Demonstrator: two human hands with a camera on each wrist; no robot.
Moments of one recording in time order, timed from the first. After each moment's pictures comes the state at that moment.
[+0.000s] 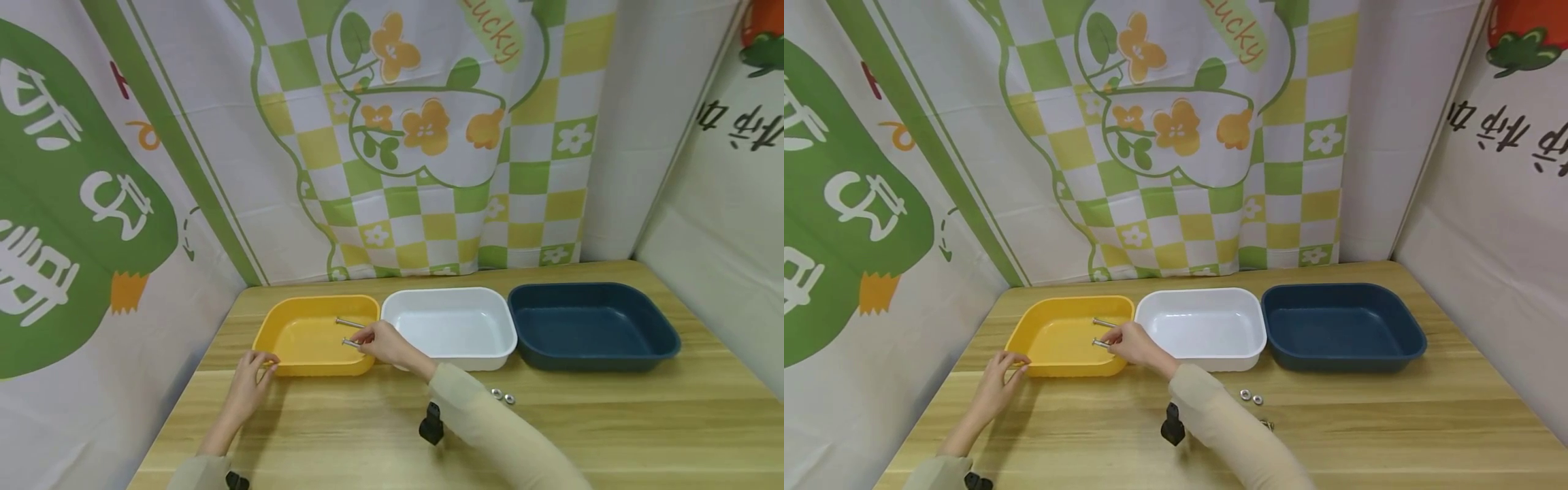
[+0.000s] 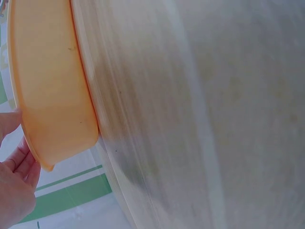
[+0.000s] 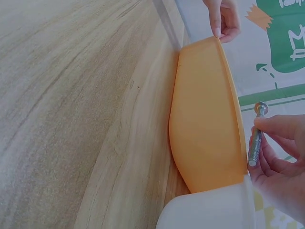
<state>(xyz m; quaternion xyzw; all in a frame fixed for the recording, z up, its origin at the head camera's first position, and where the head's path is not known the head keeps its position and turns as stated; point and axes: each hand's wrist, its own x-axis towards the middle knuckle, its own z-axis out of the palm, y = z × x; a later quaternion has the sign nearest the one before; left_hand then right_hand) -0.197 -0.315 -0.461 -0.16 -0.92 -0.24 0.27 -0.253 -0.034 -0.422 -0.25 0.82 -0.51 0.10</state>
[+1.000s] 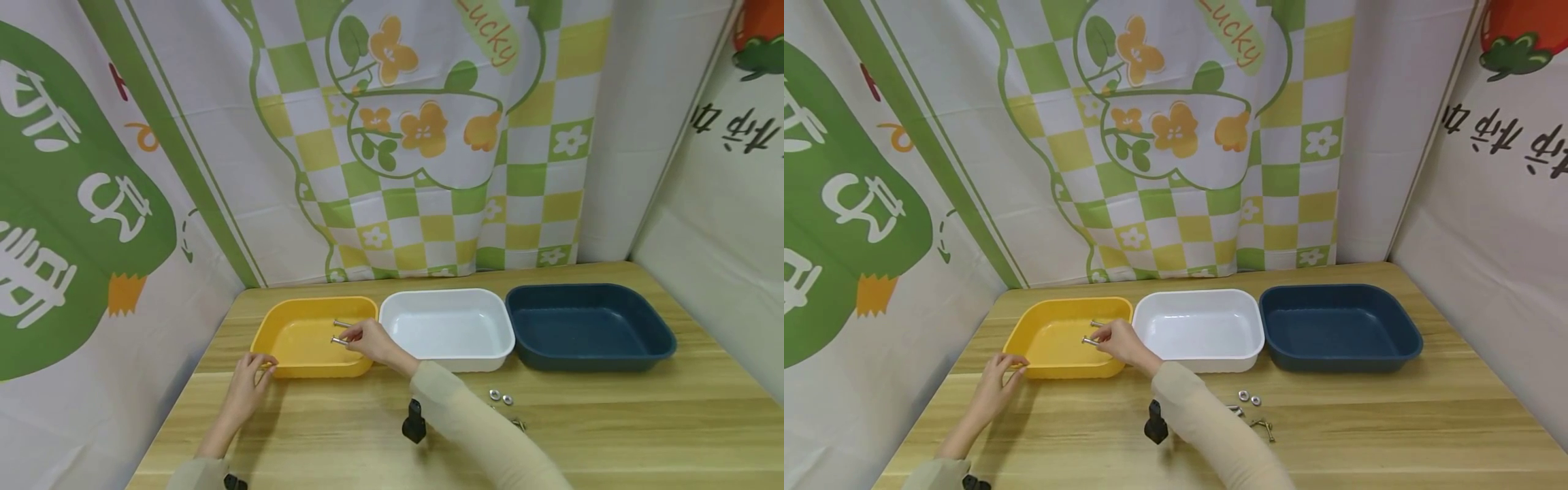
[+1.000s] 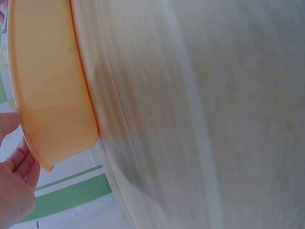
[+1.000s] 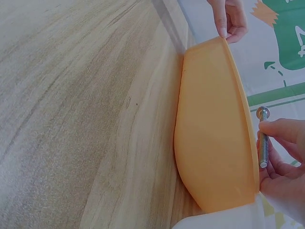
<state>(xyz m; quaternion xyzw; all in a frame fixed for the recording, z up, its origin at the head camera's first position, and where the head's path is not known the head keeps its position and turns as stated) -0.198 -0.315 -0.463 -0.15 -0.92 -0.25 0.28 -0.263 -0.055 -0.424 -0.24 0.83 -0.50 0.06</state>
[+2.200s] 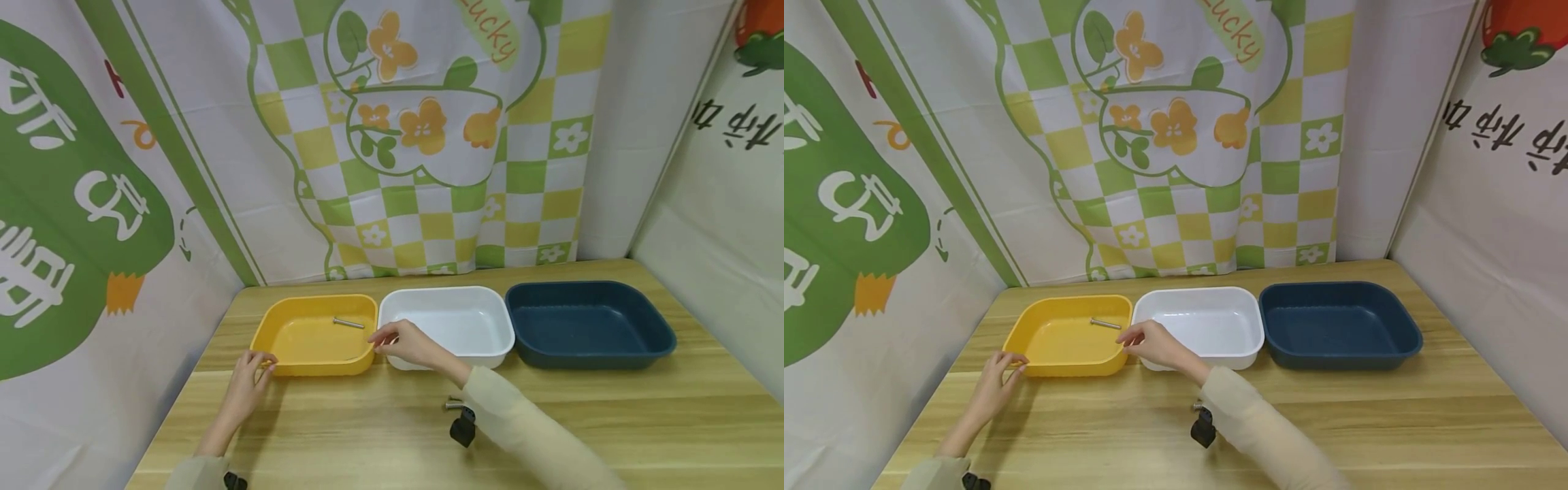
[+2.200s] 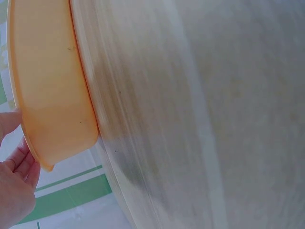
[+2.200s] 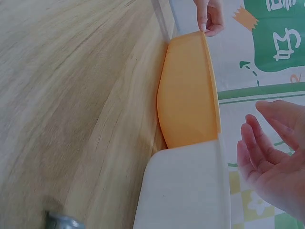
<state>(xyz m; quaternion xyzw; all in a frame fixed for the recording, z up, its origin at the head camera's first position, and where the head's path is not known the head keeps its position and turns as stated) -0.199 -0.314 -0.461 -0.16 -0.92 -0.24 0.27 -0.240 0.014 -0.407 -0.34 0.82 -0.46 0.05</state>
